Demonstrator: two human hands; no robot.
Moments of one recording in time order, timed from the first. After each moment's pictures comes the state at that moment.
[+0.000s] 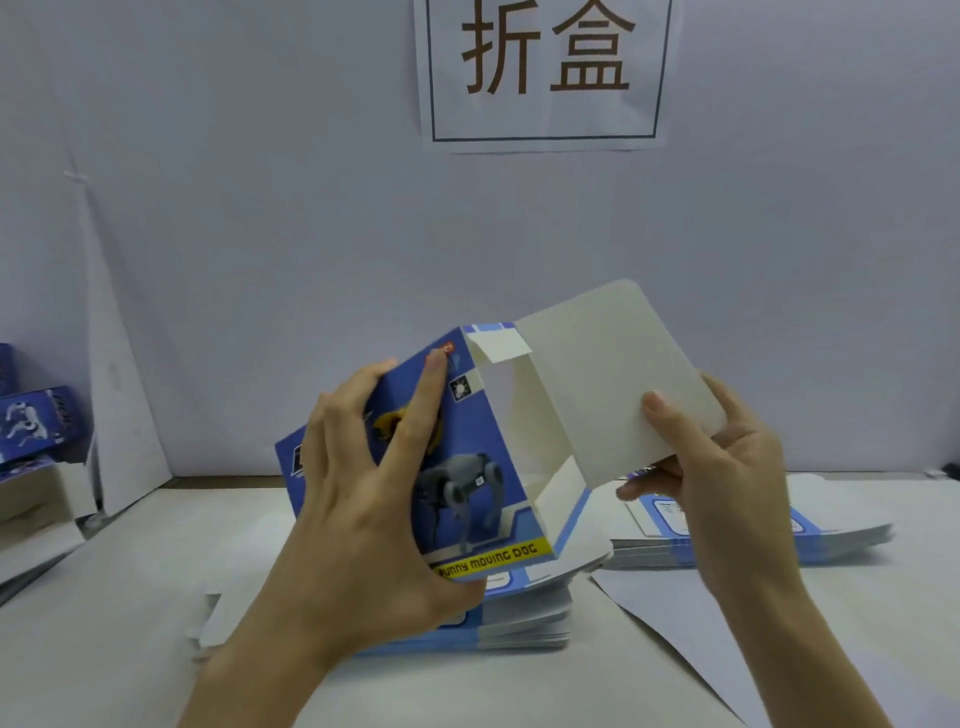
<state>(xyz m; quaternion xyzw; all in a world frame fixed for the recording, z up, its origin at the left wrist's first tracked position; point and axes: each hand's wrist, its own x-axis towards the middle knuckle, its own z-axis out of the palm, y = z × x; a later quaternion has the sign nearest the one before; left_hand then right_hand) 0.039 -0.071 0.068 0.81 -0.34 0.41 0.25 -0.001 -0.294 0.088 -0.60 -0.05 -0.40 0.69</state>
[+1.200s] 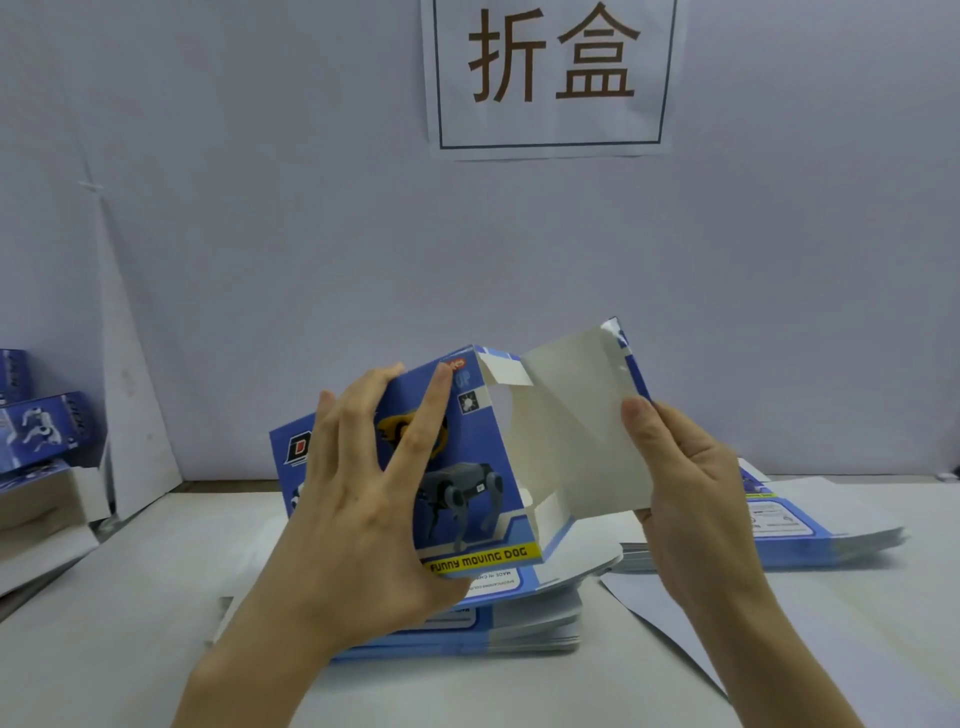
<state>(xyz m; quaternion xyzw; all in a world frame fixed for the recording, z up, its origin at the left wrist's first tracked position) 0.042 -0.061 0.076 0.83 -0.34 0.41 0.16 0.006 -0.271 0.081 -0.62 -0.08 -0.31 0.72</state>
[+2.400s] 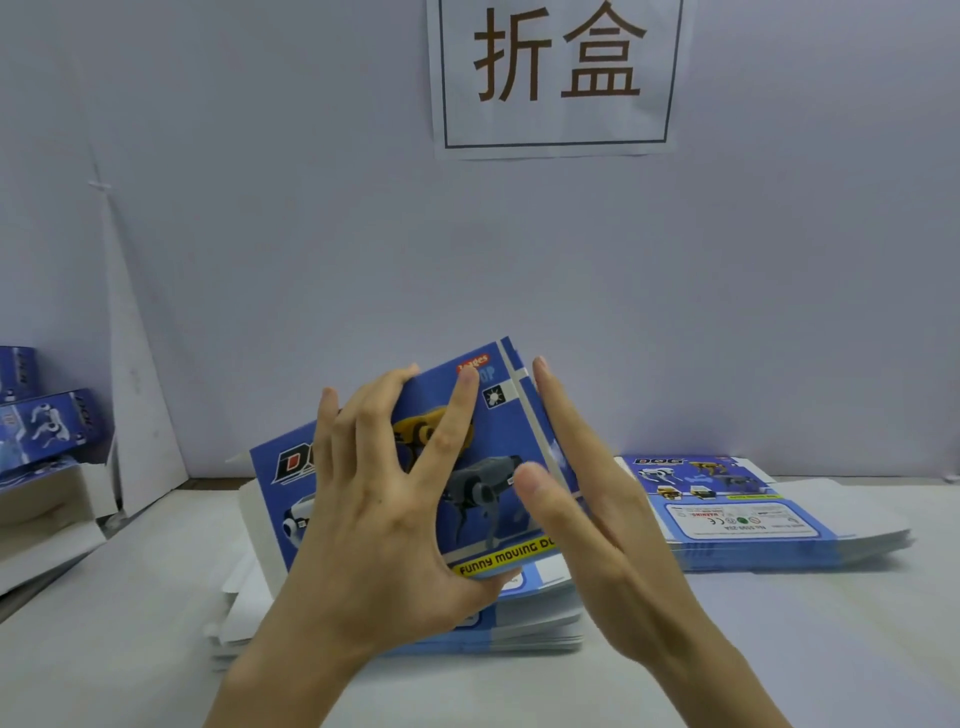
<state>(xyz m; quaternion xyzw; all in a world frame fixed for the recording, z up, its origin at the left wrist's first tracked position) 0.036 -0.072 0.073 0.84 -0.30 0.44 0.13 -0.005 -0.238 0.072 -0.75 -0.25 -0.27 0.55</state>
